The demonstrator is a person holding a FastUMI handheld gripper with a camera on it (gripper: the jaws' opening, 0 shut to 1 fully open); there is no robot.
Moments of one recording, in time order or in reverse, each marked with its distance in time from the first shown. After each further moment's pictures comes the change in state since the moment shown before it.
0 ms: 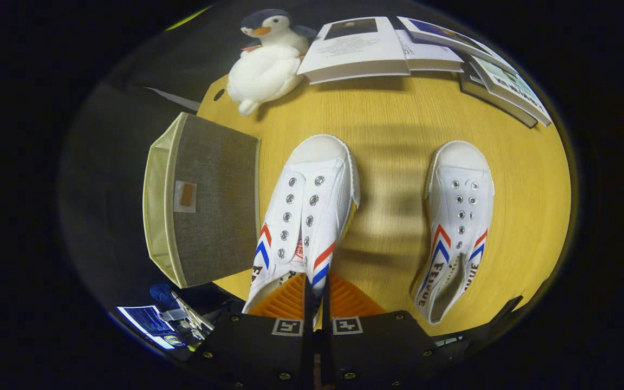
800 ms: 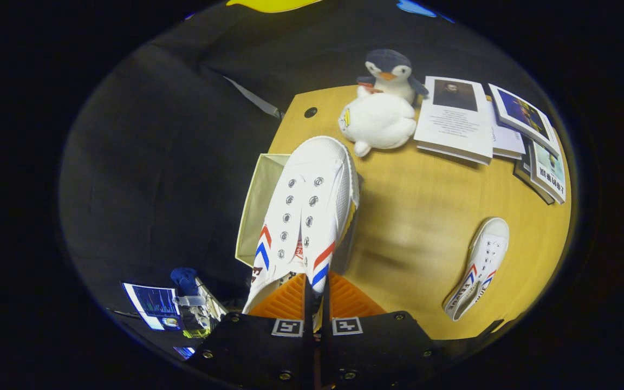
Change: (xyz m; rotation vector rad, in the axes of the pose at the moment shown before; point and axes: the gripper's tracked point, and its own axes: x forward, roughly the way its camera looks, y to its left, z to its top) arm -0.015 0.049 0.017 -0.238 -0.063 0.156
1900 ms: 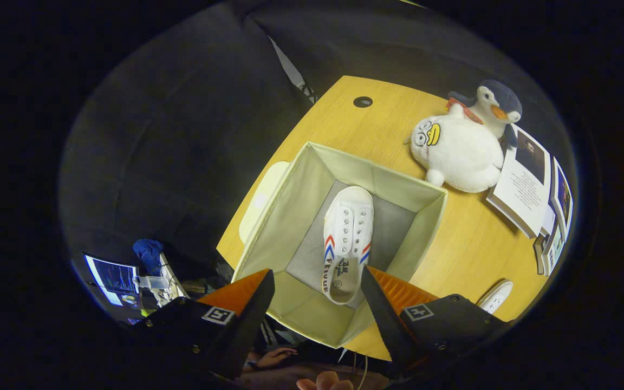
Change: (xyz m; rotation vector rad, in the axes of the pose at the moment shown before) arm 0.041 0.001 0.021 -0.255 0.080 -0.131
